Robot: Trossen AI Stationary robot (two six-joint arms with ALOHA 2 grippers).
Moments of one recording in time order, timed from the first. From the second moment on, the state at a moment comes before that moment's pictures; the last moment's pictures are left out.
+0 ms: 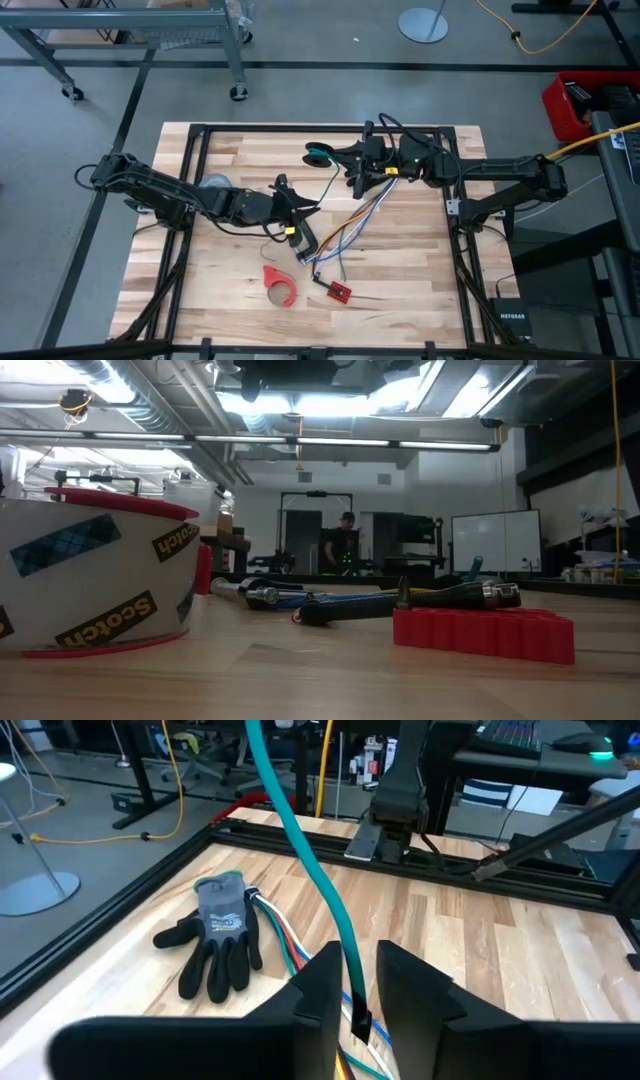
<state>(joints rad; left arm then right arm) -0.22 1.40 0.98 0.12 -0.50 -0.19 -0.11 1.28 1.05 0.29 0.03 -0.06</state>
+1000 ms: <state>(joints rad) -0.17 1.24 0.98 -0.30 -0.74 -0.41 -0.10 1.29 1.05 -0.23 0.04 0.05</state>
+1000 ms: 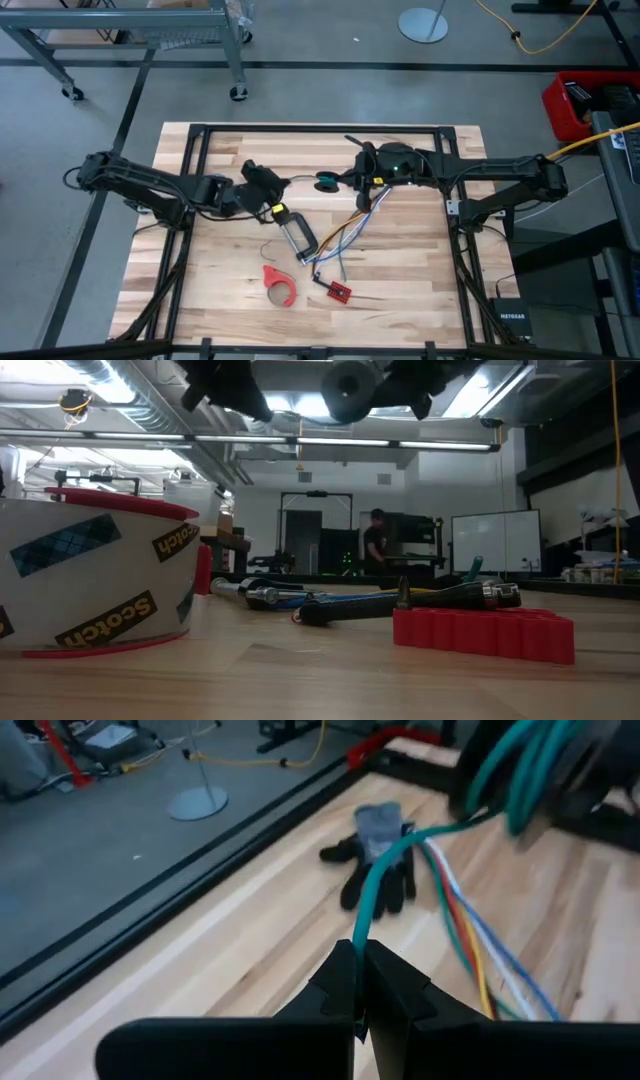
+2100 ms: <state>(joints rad) -0.16 1.38 0.98 0.18 -0.51 -0.25 -0.11 1.46 1.05 0.02 0.28 0.05</state>
